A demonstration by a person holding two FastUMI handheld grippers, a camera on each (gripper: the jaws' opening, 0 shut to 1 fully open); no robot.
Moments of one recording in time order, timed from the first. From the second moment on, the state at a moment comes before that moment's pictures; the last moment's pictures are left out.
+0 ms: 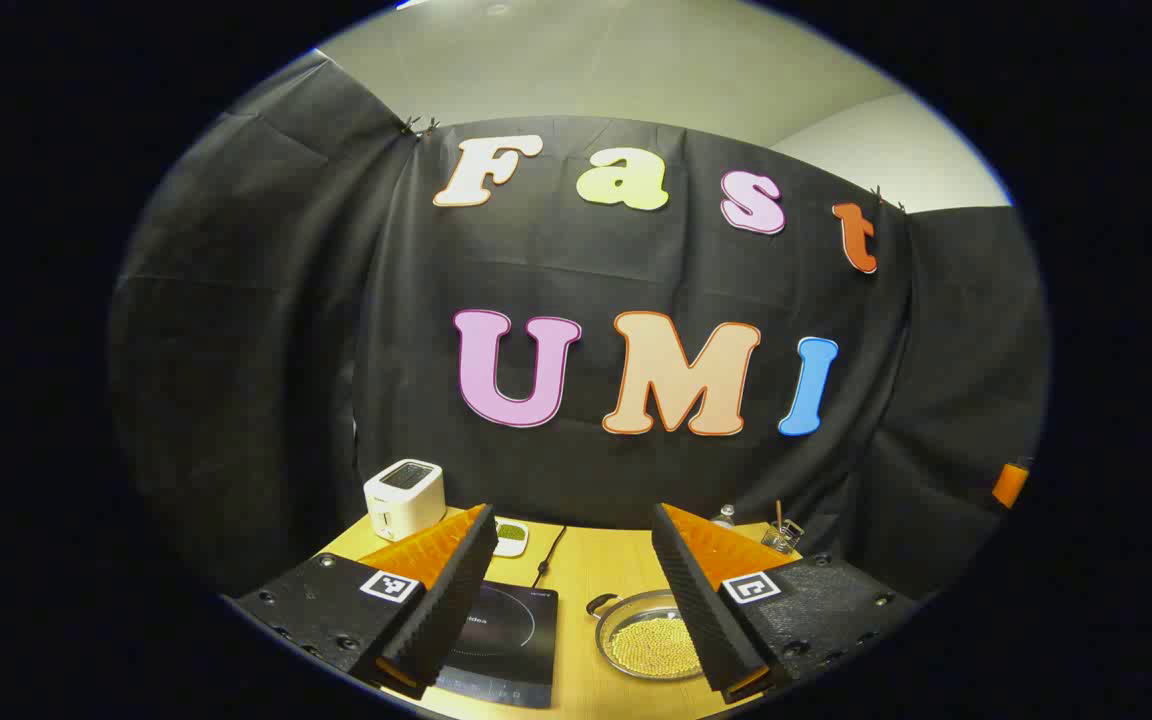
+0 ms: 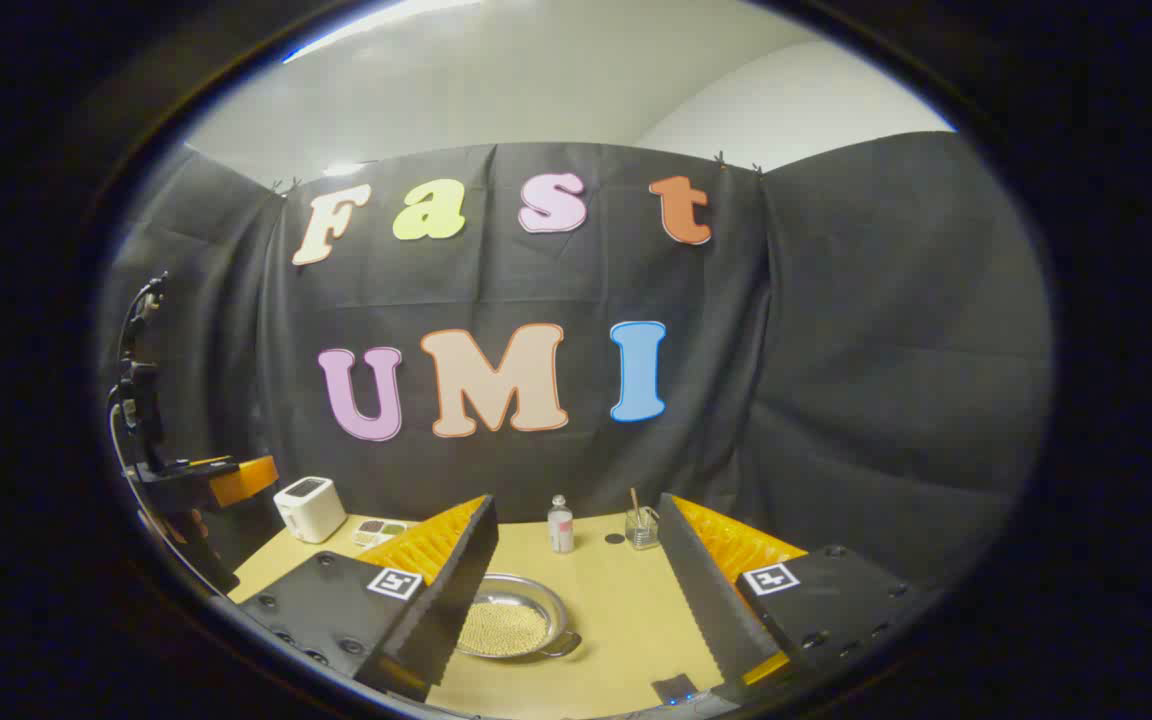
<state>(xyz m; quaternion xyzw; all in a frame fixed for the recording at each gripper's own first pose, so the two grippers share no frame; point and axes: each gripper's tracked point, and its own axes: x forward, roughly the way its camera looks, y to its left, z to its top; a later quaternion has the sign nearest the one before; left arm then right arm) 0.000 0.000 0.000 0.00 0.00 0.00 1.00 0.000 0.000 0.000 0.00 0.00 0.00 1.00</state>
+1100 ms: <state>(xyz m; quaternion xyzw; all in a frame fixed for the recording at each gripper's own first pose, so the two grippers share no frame) -0.039 -0.013 -0.004 0.01 0.00 -0.04 1.00 0.013 0.050 -0.011 0.03 0.02 0.06 1.00</state>
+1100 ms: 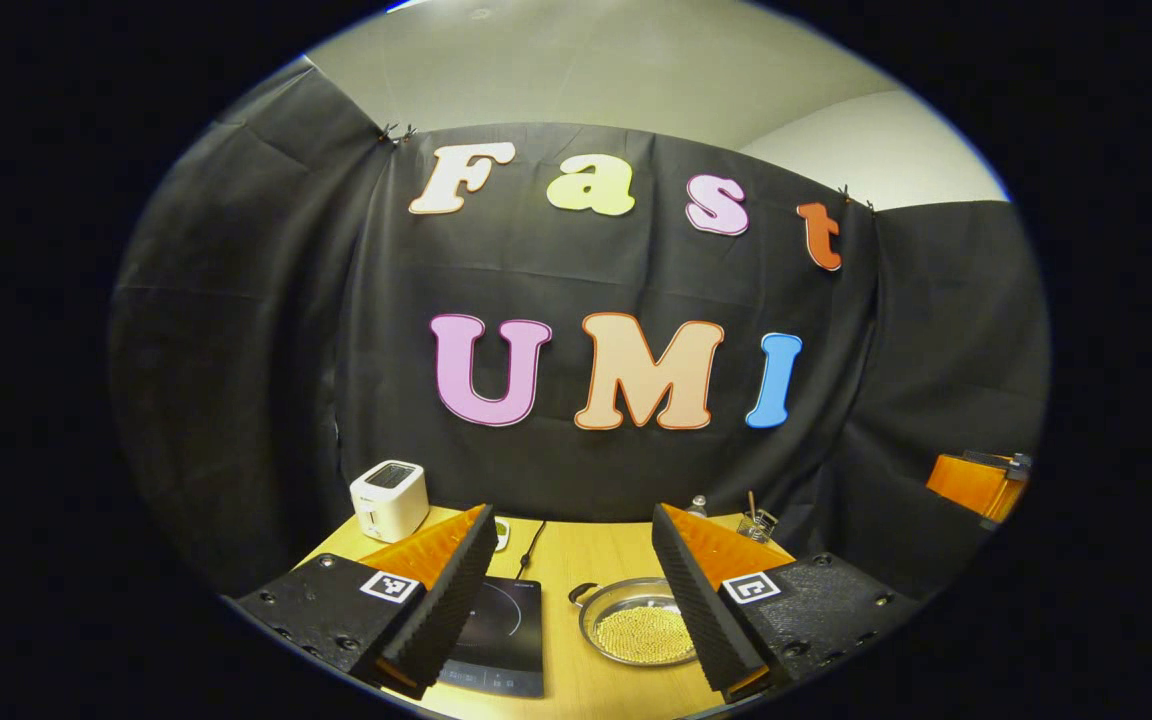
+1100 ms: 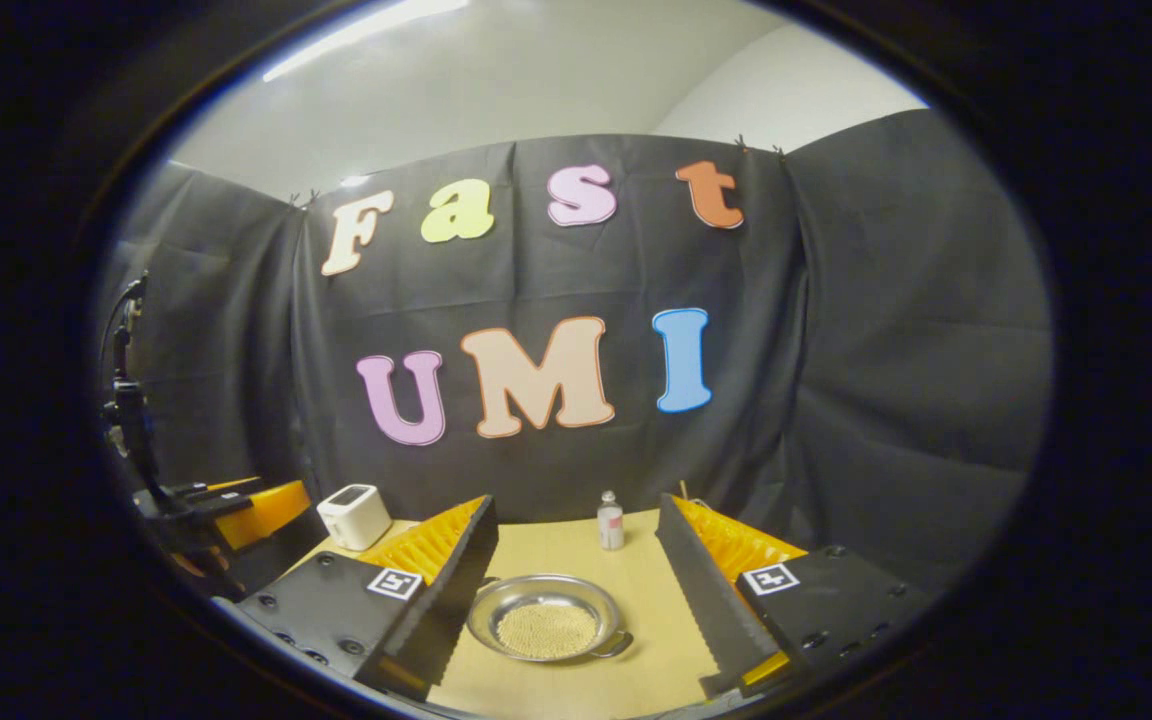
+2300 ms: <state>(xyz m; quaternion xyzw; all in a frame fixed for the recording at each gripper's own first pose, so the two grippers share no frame) -0.046 0.075 -0.057 -0.02 0.04 0.02 1.00 0.060 0.088 -0.115 0.02 0.15 0.09 0.98</state>
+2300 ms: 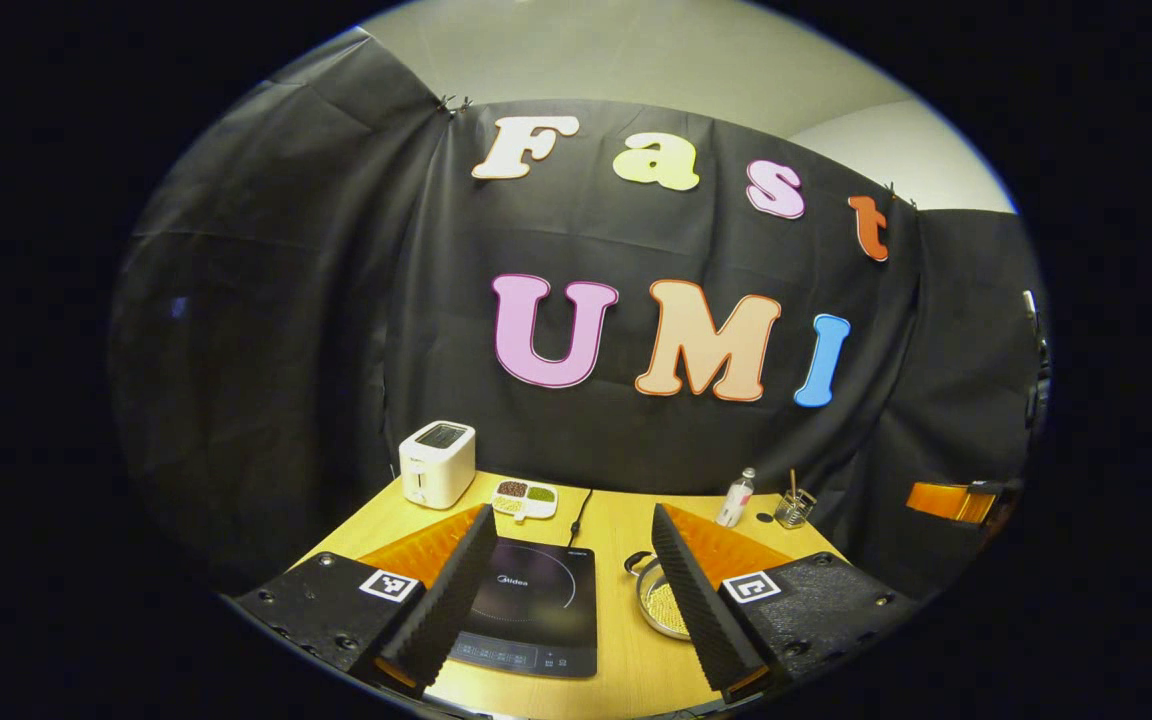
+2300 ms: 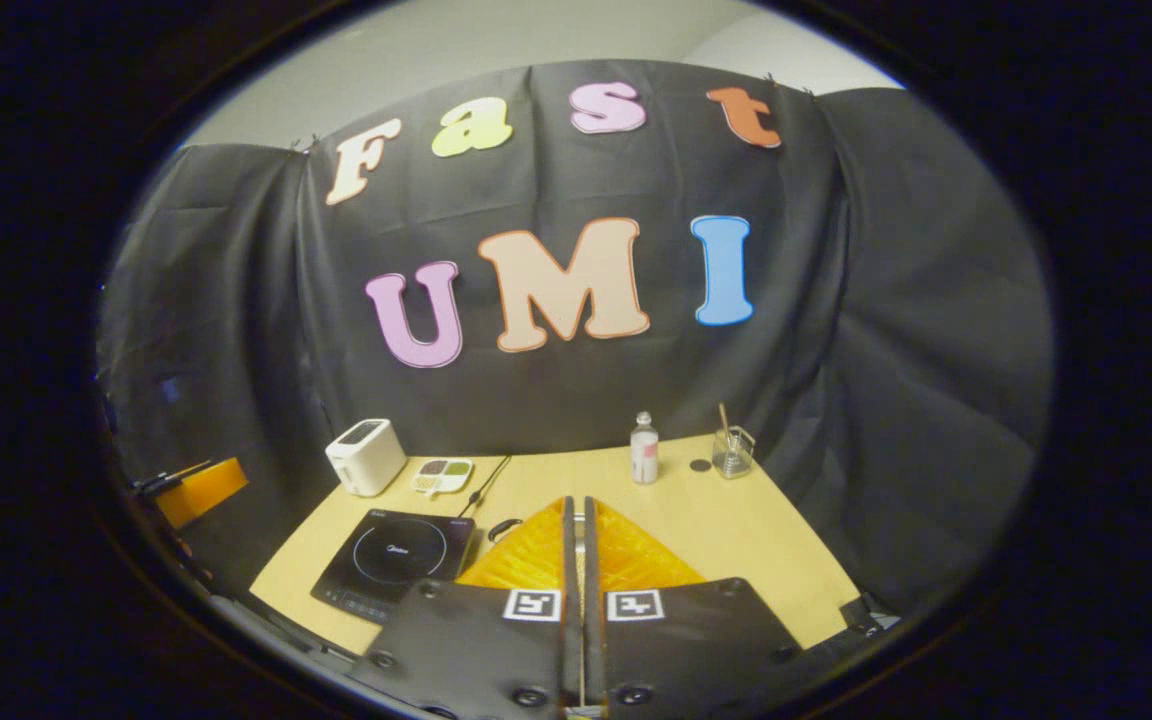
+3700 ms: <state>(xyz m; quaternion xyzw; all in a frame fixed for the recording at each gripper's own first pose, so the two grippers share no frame) 0.037 0.041 -0.084 0.01 0.07 0.08 0.99 0.056 0.050 -0.427 0.23 0.58 0.00 0.78</state>
